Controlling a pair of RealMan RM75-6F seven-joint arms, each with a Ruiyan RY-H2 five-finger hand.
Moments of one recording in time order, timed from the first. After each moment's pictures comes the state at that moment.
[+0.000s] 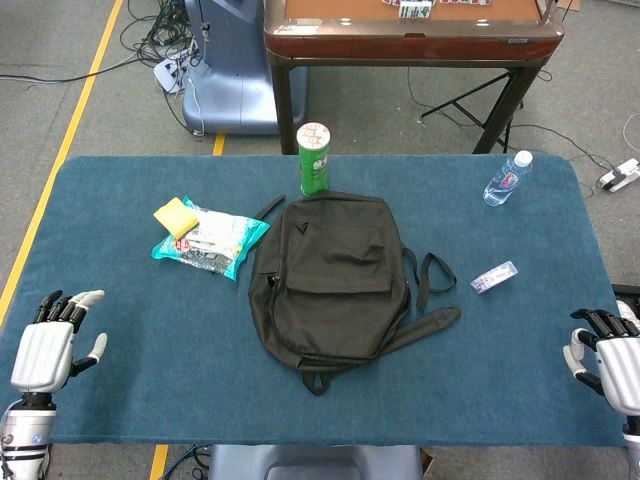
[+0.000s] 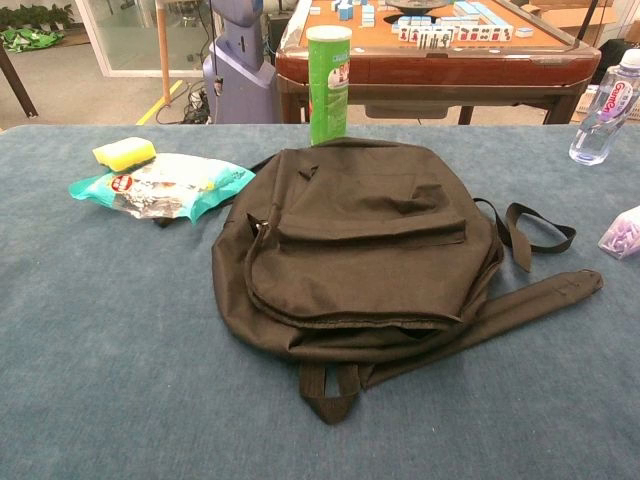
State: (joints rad) left arm -0.21 -1.18 -0.01 -1.72 1.40 1.53 0.19; right arm 0.03 -1.13 -0.01 -1.44 -1.58 1.63 0.02
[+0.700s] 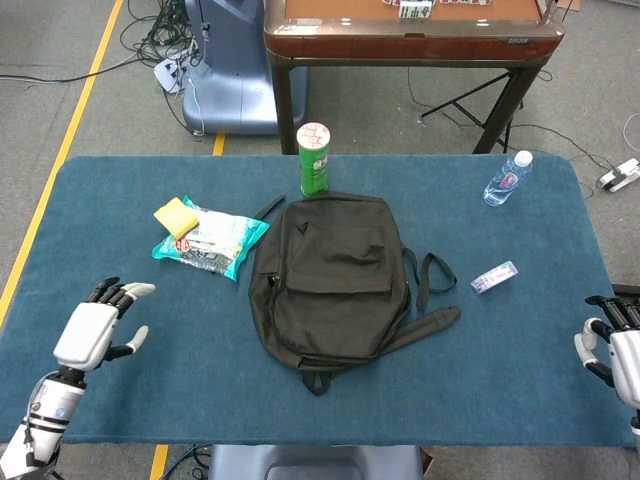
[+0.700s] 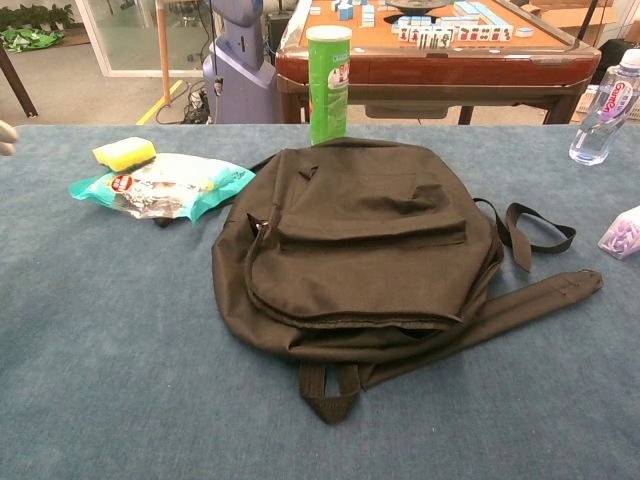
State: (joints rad) left arm -0.36 -1.16 -0.05 -1.69 1.50 1.28 0.01; right arm 0.03 -1.11 0.06 -1.48 -1.57 1.66 -0.03
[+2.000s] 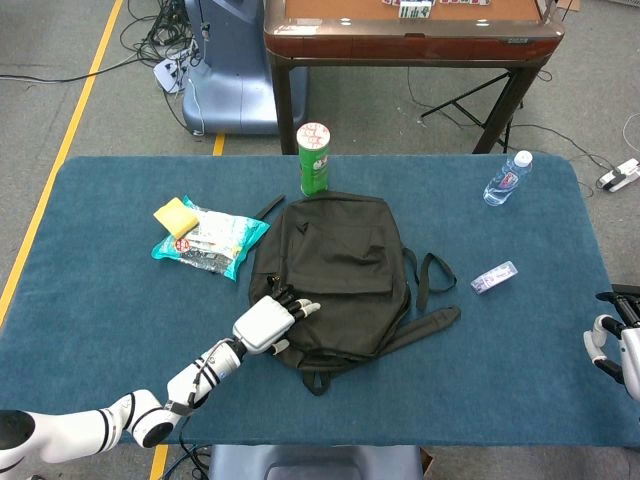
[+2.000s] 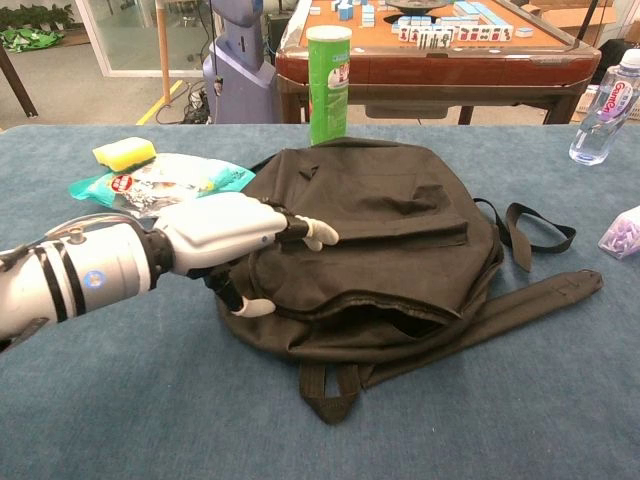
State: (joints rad) left arm -0.80 -1.69 -0.13 -1.34 1.49 0.85 0.28; right arm 0.02 -1.11 0.08 -1.44 -1.54 1.64 0.03
